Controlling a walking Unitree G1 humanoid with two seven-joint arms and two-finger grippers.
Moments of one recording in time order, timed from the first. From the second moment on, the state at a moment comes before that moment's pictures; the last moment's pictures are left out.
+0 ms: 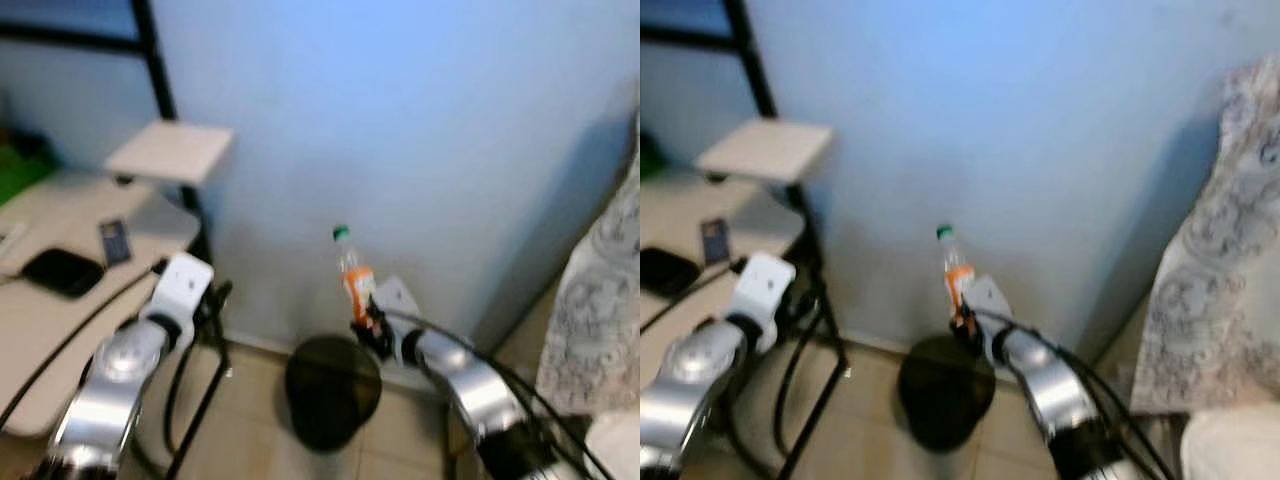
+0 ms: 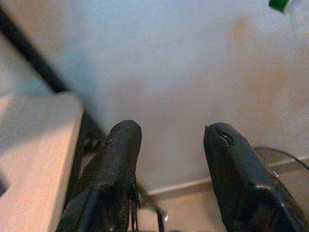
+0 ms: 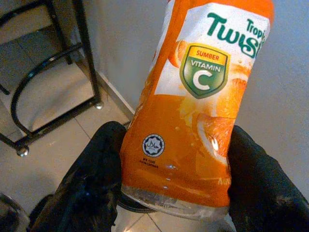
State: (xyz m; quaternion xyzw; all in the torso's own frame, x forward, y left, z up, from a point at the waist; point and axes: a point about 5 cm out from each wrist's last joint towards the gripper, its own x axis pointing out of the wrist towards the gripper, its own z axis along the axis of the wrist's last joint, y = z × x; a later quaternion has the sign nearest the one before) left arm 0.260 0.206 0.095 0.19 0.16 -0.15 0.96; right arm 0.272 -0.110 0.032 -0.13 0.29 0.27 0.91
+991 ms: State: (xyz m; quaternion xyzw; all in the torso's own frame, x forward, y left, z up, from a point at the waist) left arm 0.239 0.181 0.081 0.22 0.20 -0.39 0.87; right arm 0.258 -0.141 0.001 -0.27 0.39 0.35 0.81
